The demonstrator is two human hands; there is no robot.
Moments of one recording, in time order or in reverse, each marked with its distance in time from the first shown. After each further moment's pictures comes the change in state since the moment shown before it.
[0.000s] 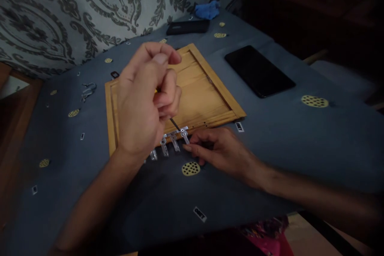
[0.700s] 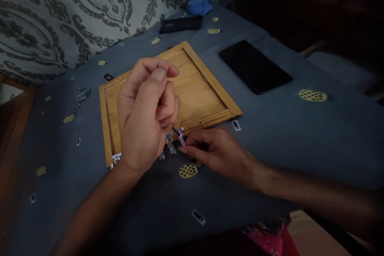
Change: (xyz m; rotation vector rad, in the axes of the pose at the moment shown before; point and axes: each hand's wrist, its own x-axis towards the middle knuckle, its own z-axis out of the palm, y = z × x) left_hand -0.009 -0.012 0.008 0.045 0.020 -0.052; right_hand -0.001 -0.008 -0.004 -0.009 0.010 -0.003
